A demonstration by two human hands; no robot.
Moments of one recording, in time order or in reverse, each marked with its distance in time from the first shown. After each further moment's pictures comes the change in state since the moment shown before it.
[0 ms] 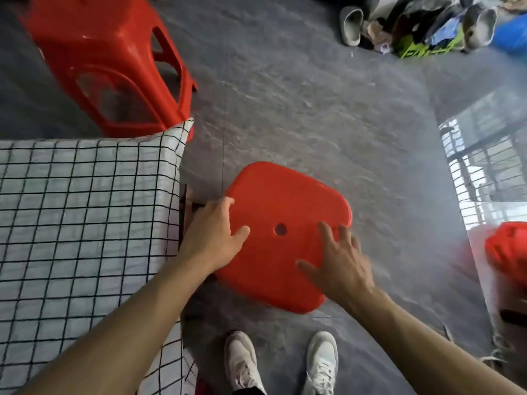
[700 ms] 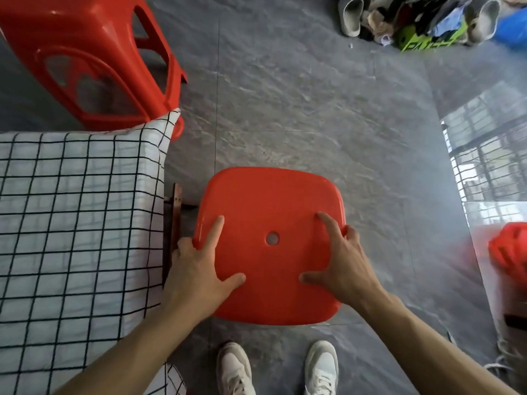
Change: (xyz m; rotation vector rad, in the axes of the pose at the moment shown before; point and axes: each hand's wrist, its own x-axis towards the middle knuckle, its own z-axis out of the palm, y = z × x) left_hand -0.013 -0.042 0.060 0.003 -0.073 -0.115; right_hand 0.042 0.017 0.020 0.251 -0.045 -0.029
